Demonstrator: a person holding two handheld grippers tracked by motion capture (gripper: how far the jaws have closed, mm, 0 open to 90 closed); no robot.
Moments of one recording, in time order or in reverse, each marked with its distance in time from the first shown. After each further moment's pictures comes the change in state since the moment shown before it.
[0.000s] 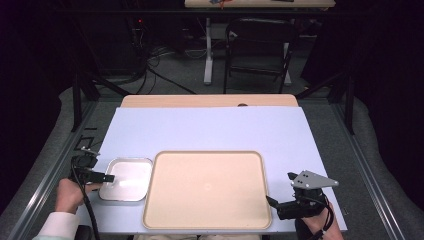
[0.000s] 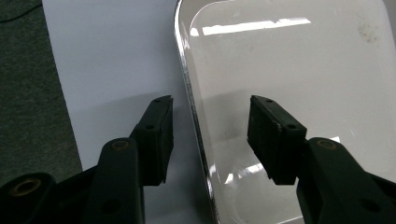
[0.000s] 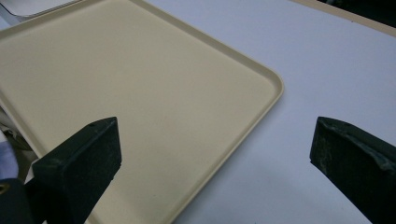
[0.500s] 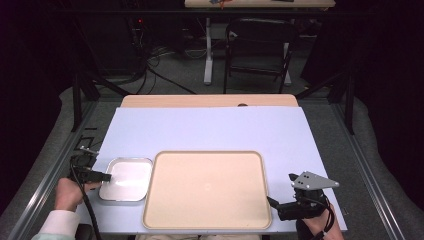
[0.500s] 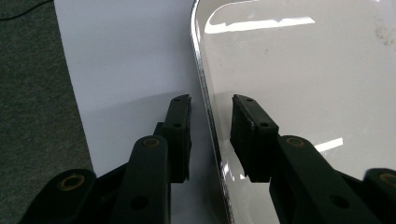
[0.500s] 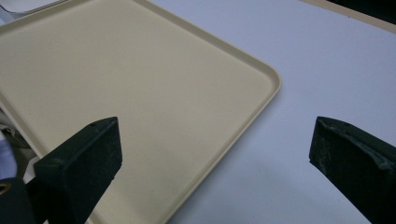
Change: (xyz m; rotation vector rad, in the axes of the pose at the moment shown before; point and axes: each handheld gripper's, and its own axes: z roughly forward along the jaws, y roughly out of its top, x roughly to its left) left arm 0.006 0.003 0.002 0.005 0.010 -0.003; right arm 0.001 -0.002 -0.002 0.012 -0.012 0.006
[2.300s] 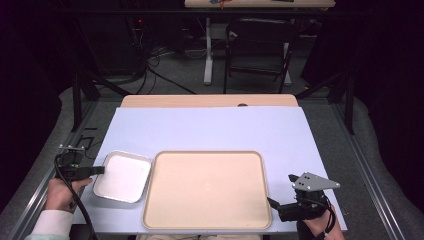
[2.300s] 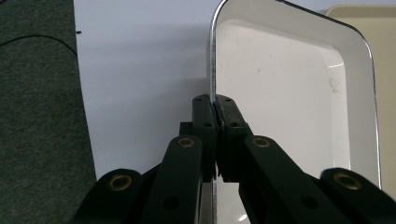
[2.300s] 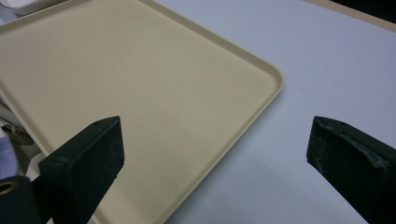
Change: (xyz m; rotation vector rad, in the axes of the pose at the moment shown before) left arm 0.011 -0.007 -0.032 -0.207 -0.136 -0.057; right arm 0.000 -0.001 -0.002 0.000 0.013 -0.006
